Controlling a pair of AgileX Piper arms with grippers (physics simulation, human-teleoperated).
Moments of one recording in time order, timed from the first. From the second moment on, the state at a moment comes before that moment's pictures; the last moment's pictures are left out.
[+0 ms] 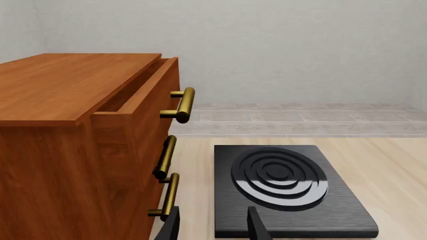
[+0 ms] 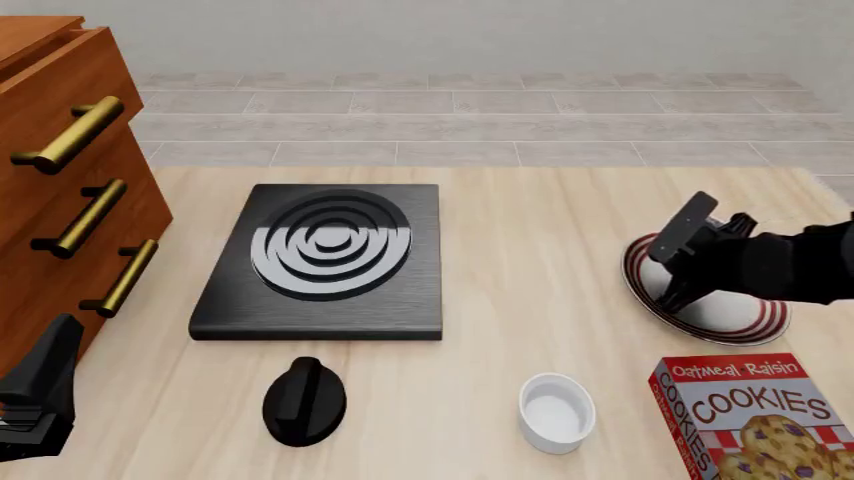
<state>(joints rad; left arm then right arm) 0.00 0.00 0.00 0.00 0.00 -0.08 1.76 -0.76 -0.16 -0.90</state>
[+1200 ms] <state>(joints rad) 0.00 0.00 0.00 0.00 0.00 0.05 1.56 -0.66 -0.13 -0.78</state>
